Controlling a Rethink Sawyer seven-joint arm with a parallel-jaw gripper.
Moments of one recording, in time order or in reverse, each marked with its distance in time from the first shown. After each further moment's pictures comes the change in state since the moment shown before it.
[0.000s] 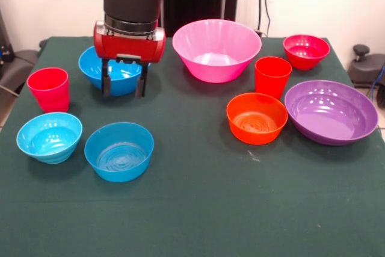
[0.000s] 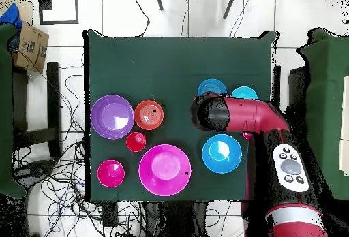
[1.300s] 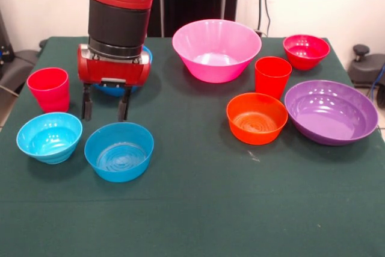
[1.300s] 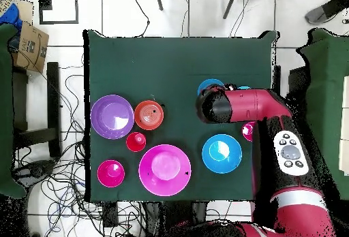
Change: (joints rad) arm -0.033 0.069 0.063 -0.099 -0.186 0.000 0.000
